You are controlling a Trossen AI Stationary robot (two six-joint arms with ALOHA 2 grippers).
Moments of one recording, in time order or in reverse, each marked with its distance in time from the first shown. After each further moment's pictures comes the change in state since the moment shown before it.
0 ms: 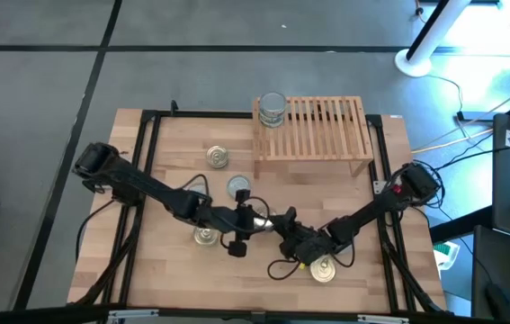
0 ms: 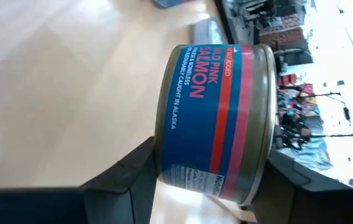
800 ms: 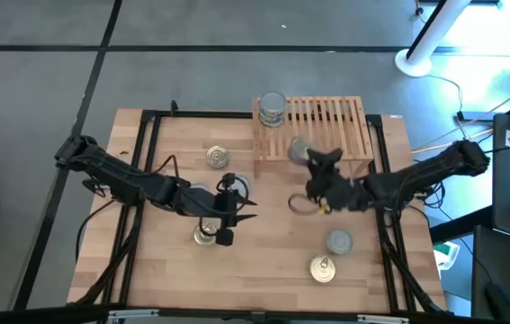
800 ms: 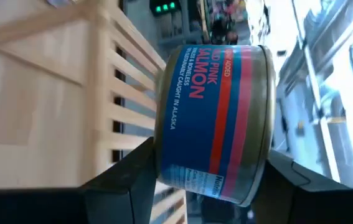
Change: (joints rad) left arm 0.013 -0.223 0.000 -0.084 -0.035 0.045; right arm -0.228 -0.633 0.001 -0.573 0.287 -0.057
